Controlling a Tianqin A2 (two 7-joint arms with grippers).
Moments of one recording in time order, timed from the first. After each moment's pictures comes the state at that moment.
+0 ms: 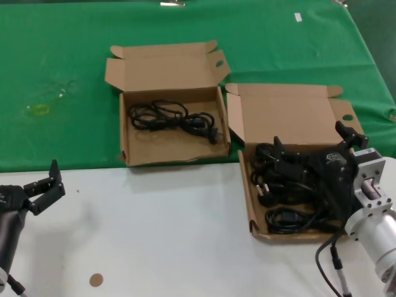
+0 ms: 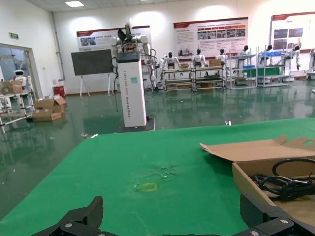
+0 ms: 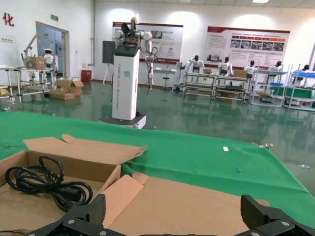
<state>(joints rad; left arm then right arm) 0.00 -0.30 1.60 -1.60 -1.80 0.00 0.00 0.03 0.30 -1.62 1.58 1.78 -0.02 0.00</state>
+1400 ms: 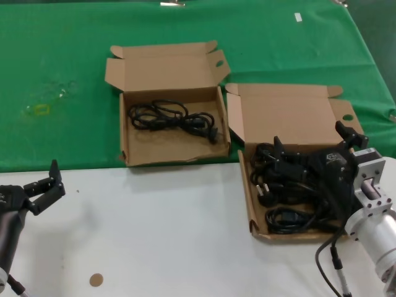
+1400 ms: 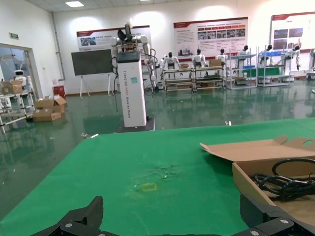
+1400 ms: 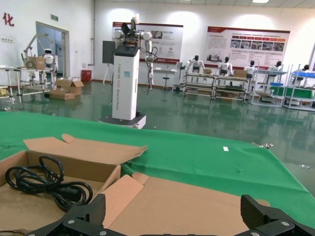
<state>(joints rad) 0.00 -0.30 1.60 -1.60 -1.80 0.00 0.00 0.03 0.30 -1.62 1.58 1.78 -0.02 0.00</state>
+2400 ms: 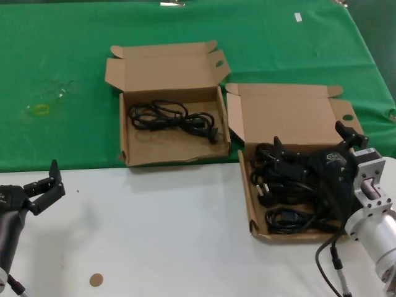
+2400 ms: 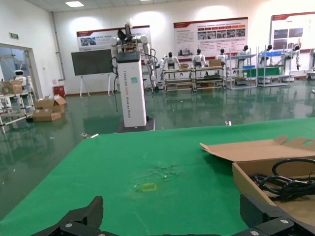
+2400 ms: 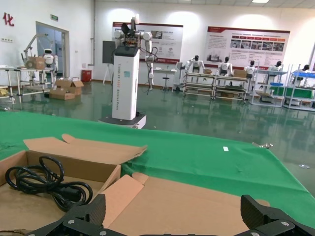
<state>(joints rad) 0.00 -0.30 1.60 -1.60 -1.80 0.00 0.00 0.03 0.30 -1.62 1.58 1.78 -0.02 0.00</state>
